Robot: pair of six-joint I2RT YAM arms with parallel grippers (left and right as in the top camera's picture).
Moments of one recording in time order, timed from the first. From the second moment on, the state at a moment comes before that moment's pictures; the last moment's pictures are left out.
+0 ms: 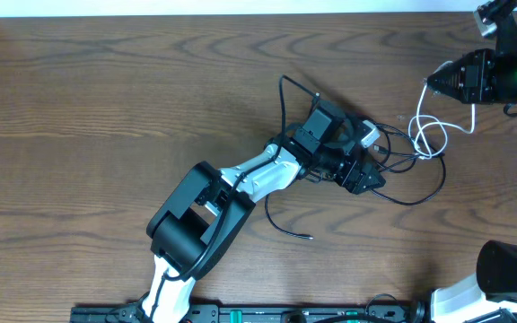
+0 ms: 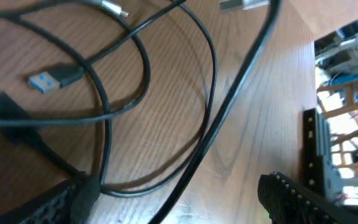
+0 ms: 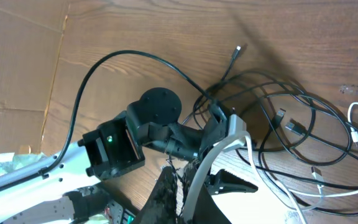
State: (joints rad) left arm -0.74 2.08 1.28 -0.01 0.76 -0.17; right arm -0.19 1.74 2.23 -1.69 -0.74 -0.16
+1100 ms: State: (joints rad) left arm -0.84 2.11 1.28 0.18 0.44 0.12; right arm -0.19 1.74 2.23 -1.69 -0.73 -0.16
